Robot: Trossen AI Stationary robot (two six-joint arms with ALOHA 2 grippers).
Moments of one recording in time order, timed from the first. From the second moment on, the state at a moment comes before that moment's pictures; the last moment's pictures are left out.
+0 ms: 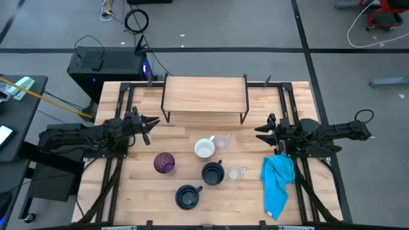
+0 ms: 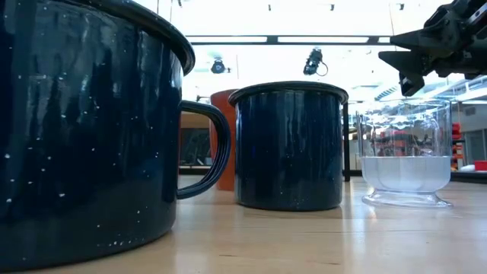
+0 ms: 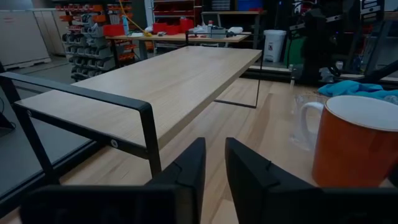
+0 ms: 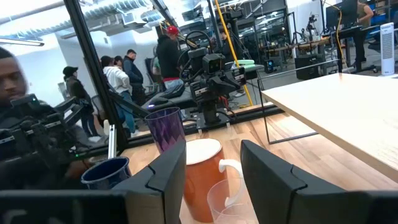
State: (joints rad) left arm 0.08 0.17 0.04 0.04 -0.40 -0.01; right arm 0.09 0.07 0.01 0.16 0.10 0.23
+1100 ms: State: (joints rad) left arm 0.08 0.17 0.04 0.20 -0.25 -0.55; right arm 0.09 0.07 0.01 0.16 0.10 0.23
